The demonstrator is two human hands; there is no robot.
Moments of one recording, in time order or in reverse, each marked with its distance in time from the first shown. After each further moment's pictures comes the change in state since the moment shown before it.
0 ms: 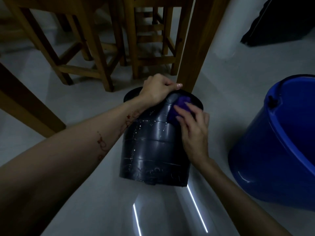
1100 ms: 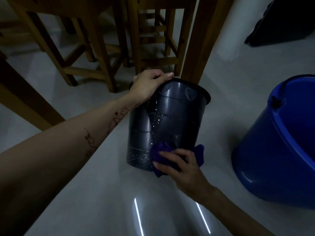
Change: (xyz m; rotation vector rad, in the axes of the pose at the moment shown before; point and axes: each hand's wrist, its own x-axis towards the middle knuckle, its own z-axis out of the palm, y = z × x) left_hand -0.005 -0.022 -0.032 -0.161 0.062 -0.007; right_hand -0.091 -0.001 -0.002 -0.039 -0.176 -0.585
